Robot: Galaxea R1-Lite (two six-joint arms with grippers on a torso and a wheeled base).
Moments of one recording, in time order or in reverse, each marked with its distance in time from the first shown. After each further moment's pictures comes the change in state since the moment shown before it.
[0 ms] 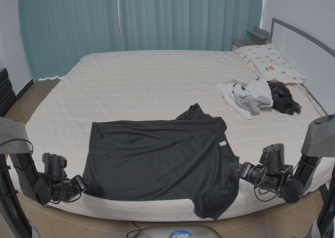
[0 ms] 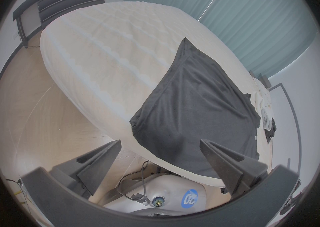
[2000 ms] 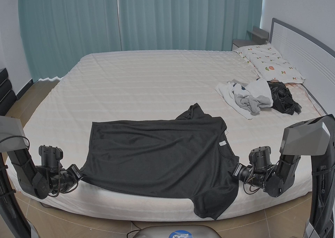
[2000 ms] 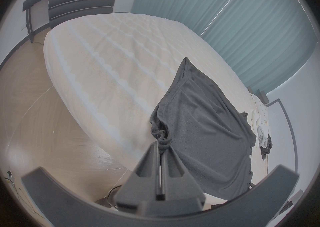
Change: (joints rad) left arm 0.036 -0.016 -0.061 -0.028 0.040 -0.057; right arm -0.078 0.274 -0.211 -0.005 0.067 -0.004
